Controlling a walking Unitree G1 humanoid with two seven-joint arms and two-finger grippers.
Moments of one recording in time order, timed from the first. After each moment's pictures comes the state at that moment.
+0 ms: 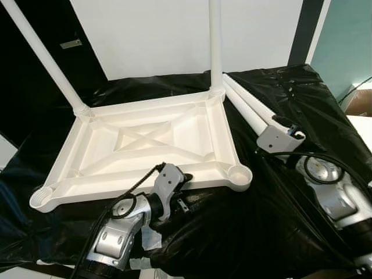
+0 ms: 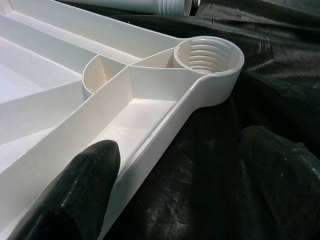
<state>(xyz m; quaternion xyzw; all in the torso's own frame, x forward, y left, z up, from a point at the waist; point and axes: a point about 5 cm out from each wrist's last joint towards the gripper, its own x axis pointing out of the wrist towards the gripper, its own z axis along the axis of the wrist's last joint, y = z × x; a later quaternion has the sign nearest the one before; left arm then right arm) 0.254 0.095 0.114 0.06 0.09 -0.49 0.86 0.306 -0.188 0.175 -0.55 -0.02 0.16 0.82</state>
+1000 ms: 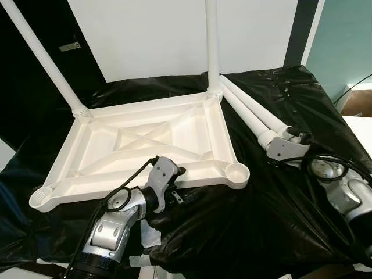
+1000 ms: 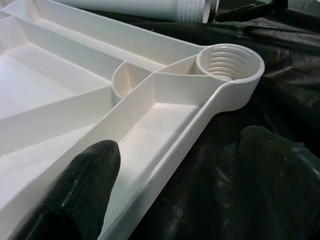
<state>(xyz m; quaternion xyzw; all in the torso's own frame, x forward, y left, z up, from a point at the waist) 0.267 0.104 0.121 0.07 0.08 -0.47 0.88 0.328 -0.213 0.154 -0.65 0.06 0.17 0.74</state>
